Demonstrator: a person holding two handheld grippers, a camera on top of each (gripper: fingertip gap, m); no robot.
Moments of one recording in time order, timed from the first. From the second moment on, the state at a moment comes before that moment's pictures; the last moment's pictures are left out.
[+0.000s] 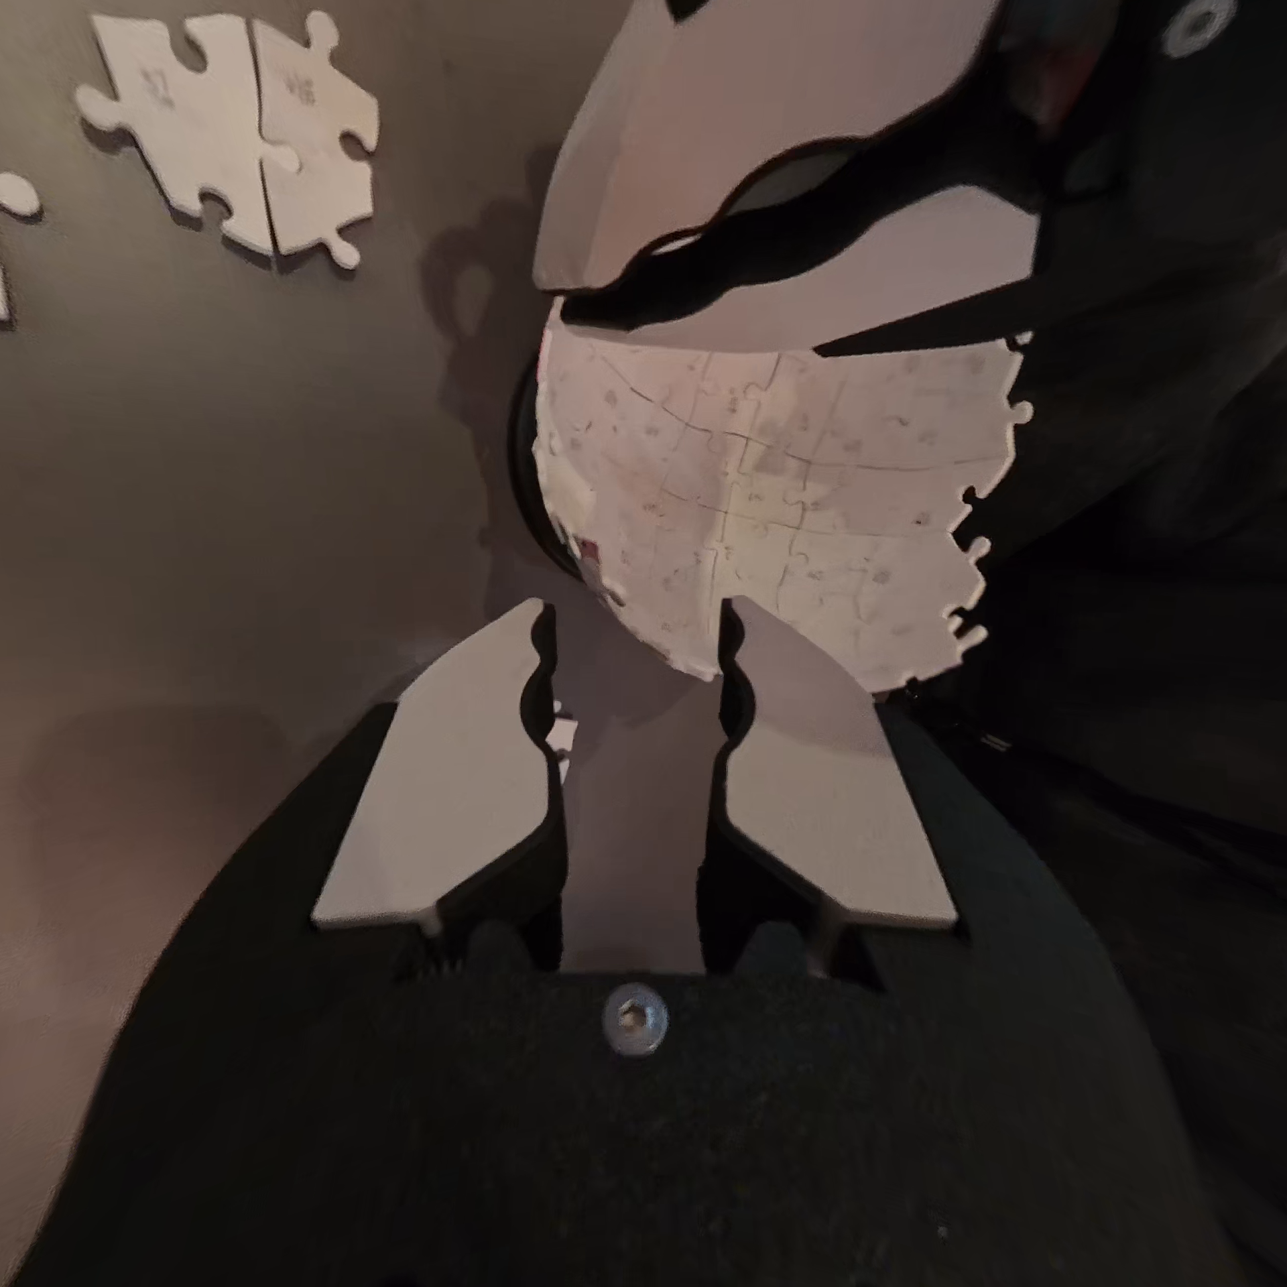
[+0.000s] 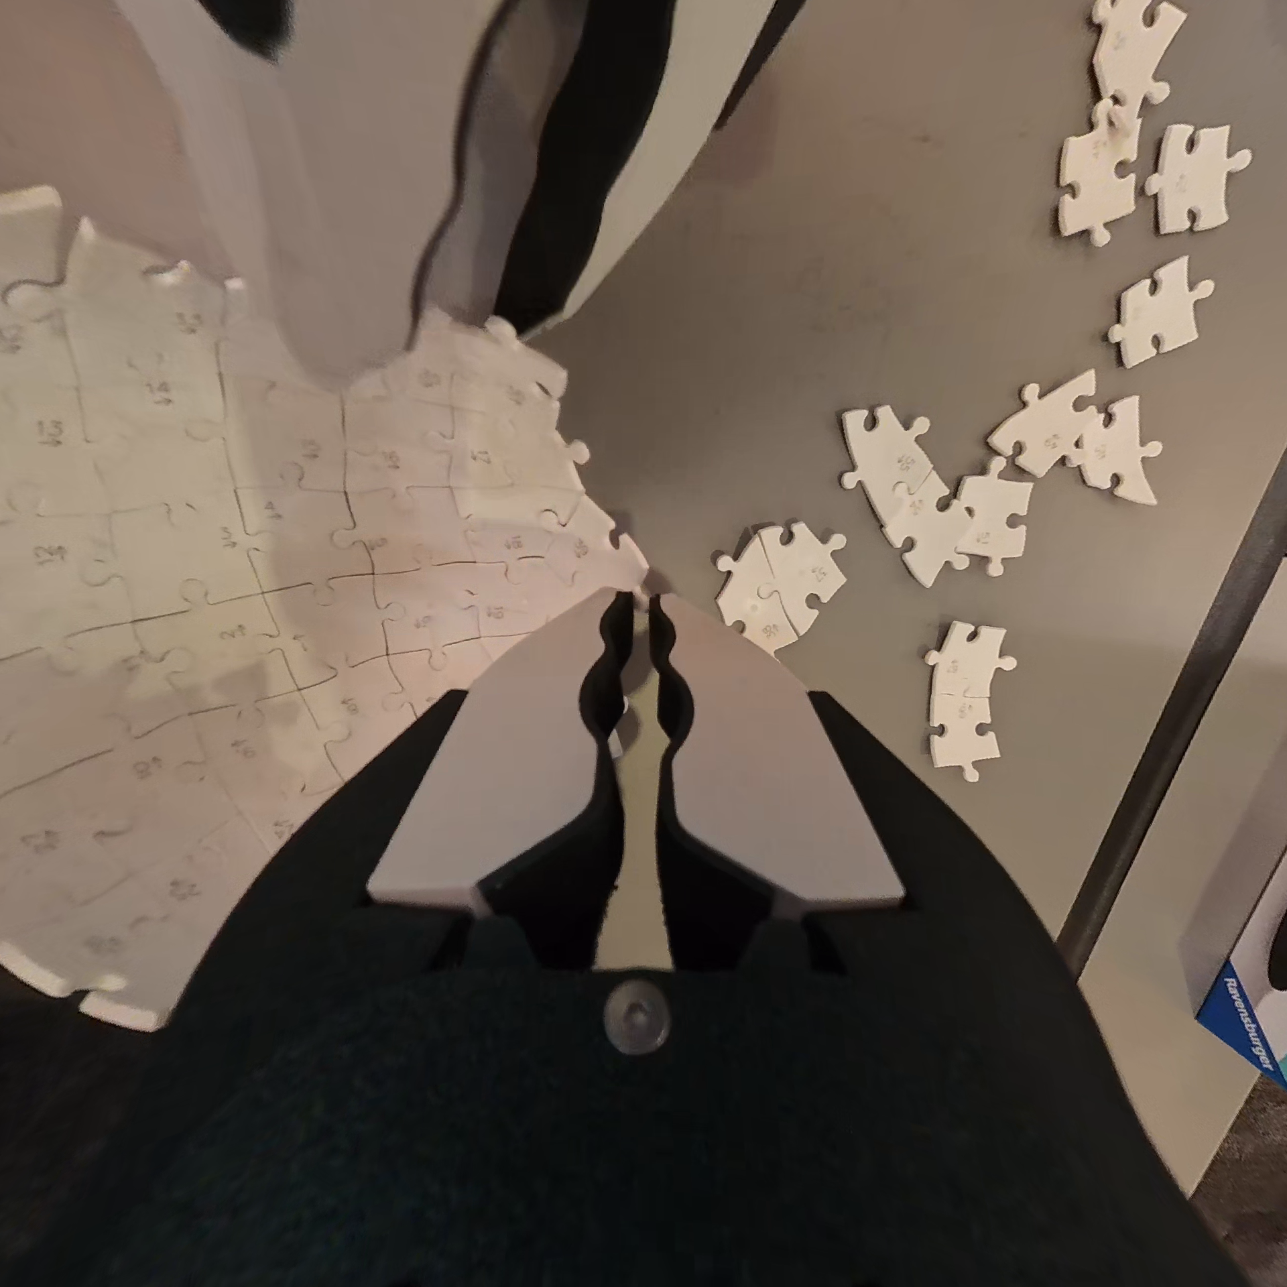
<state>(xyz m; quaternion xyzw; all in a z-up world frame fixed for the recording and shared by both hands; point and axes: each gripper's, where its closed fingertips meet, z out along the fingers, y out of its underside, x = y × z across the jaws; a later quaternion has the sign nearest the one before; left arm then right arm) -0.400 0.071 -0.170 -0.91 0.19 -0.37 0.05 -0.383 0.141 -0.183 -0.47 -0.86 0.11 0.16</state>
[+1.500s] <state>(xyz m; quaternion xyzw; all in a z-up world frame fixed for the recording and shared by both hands) -0.404 0.079 -0.177 -0.93 0.17 -0.32 0.06 -0.383 0.143 -0.174 -0.47 -0.85 0.12 0.20</state>
